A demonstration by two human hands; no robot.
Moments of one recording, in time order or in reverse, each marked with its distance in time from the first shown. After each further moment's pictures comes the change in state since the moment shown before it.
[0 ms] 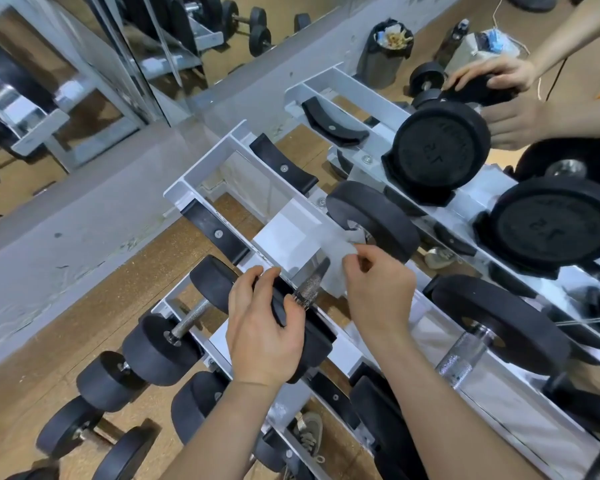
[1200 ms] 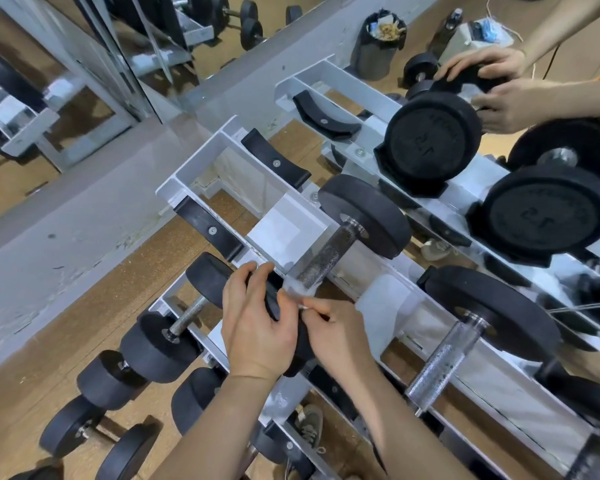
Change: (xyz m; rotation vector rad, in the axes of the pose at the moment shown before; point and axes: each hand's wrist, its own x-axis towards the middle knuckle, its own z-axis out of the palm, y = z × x) left_hand 0.000 0.000 0.002 -0.011 0.028 -0.007; right_hand -0.060 -0.005 0.008 0.326 -0.578 0.275
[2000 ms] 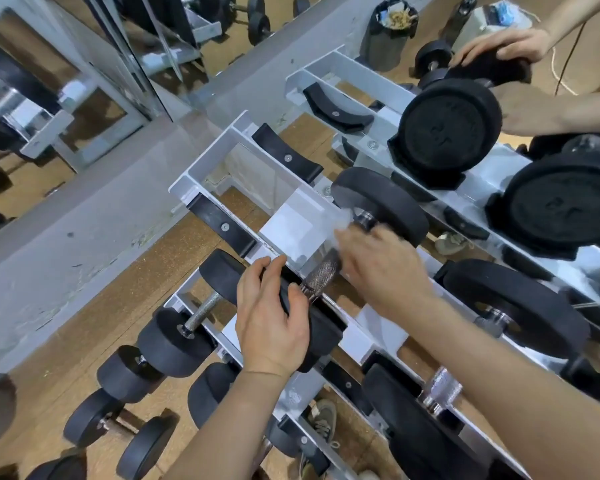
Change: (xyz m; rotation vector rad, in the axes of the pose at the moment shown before) left_hand 0.002 0.000 -0.006 -0.015 -0.038 0.001; right_hand 0.058 -0.005 -0.059 -1.095 0.280 -0.695
